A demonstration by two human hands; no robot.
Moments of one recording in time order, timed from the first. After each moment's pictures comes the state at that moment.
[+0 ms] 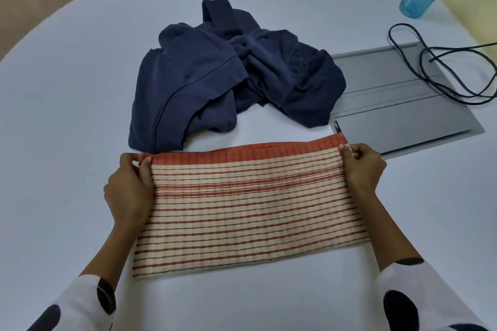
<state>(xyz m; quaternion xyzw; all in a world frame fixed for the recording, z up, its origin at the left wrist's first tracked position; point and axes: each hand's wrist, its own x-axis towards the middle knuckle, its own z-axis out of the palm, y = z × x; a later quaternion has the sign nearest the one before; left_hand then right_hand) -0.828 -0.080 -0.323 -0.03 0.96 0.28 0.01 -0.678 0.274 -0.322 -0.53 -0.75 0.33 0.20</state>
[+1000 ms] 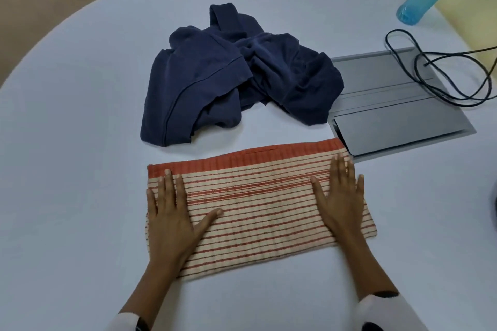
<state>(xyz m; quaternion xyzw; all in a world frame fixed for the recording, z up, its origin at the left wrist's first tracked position) -0.735 -0.094 -0.354 0.17 0.97 0.12 0.10 -0.614 0.221 -0.356 -0.36 -0.93 0.08 -0.04</state>
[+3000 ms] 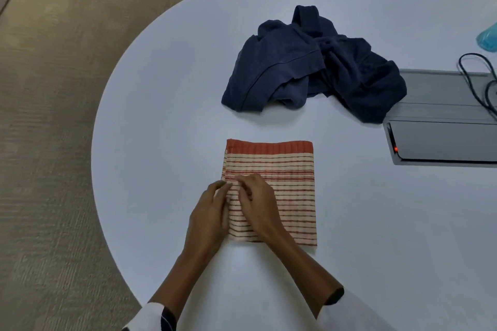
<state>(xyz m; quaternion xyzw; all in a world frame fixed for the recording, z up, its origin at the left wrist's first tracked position) -0.645 -0.161 -0.307 0.09 0.92 0.38 0.07 -0.646 -0.033 -0.297 -0.11 -0.89 0.44 -0.06</state>
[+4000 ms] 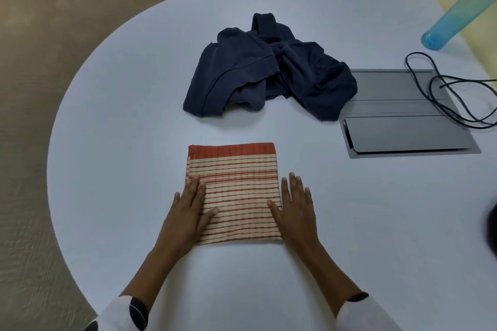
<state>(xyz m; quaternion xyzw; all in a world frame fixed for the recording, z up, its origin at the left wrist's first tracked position) -0.649 -0.142 -0.322 0.20 0.94 0.19 0.21 -0.578 0.105 -0.327 -0.19 -0.96 0.16 -0.13</state>
